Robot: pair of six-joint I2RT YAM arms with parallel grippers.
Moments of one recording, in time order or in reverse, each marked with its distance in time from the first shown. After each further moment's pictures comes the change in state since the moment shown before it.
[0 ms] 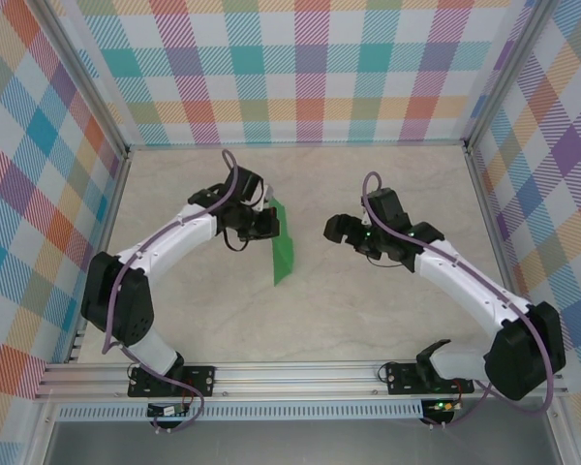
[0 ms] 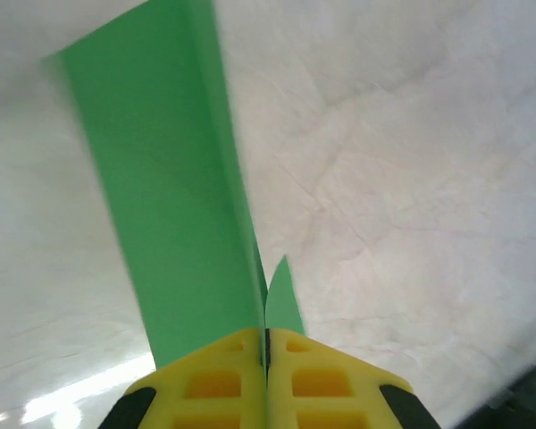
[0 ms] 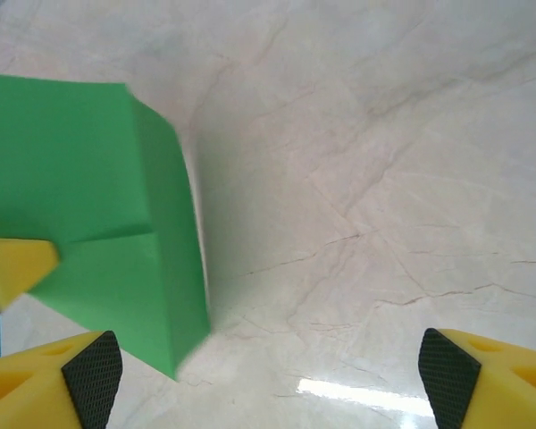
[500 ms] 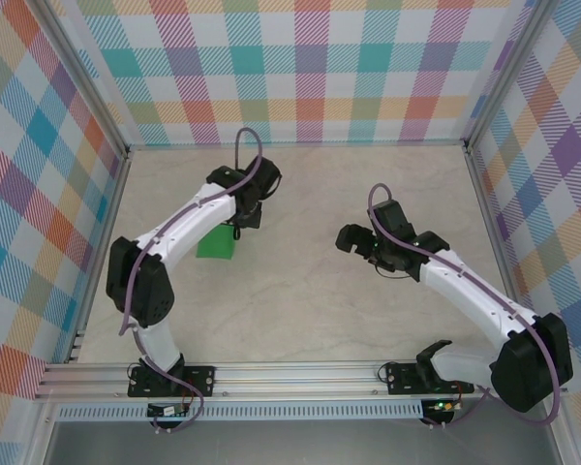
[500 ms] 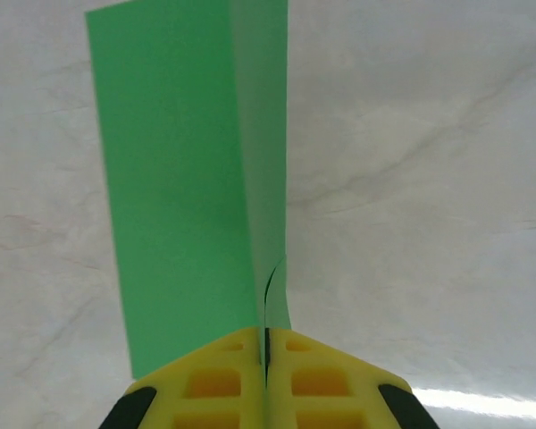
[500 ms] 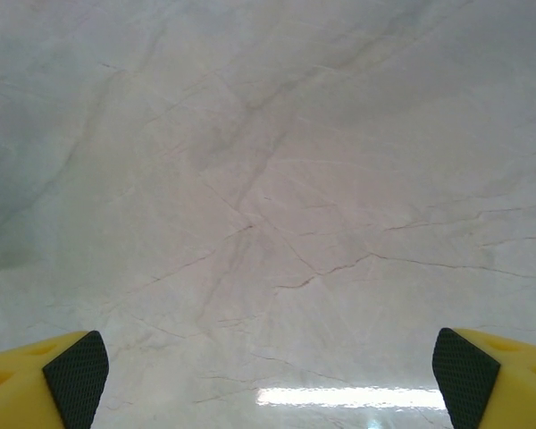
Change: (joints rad) left arm -0.072 0.195 0.291 -0.423 -0.747 0.072; right arm -0.004 -0.055 -0.079 -0.080 0.142 0.030
